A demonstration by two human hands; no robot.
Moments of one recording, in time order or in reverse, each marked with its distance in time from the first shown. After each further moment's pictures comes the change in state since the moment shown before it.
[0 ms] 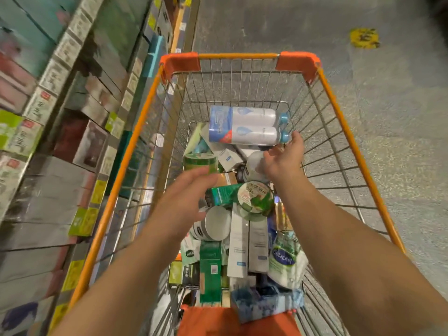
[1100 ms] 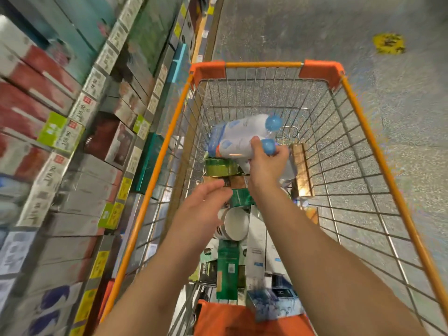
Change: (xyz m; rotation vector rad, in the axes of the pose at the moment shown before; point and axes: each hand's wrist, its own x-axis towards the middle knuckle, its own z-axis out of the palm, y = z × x) left_hand -0.013 -0.013 -0.016 -0.023 0.037 -0.023; right_hand -0.054 0.084 0.025 -0.606 0.058 -0.385
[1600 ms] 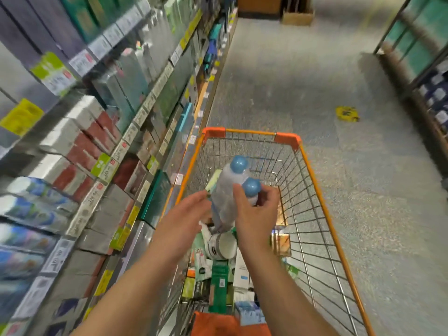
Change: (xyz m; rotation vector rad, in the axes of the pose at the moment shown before) left_hand -0.117 0.066 -0.053 -0.031 -0.044 0.229; right_hand -0.190 -0.121 -0.045 -0.151 -0.074 -0.371
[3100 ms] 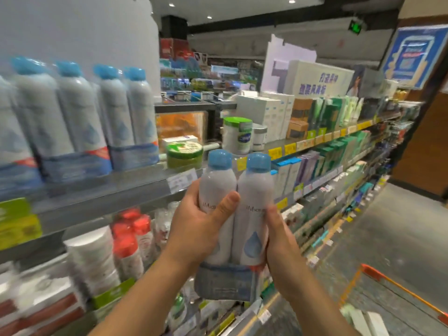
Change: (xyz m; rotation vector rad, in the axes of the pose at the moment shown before) left_hand -0.396 0.061 -0.325 -0.337 0.721 0.828; right_hand -0.415 -0.269 0.104 0.174 -1.415 -0.223
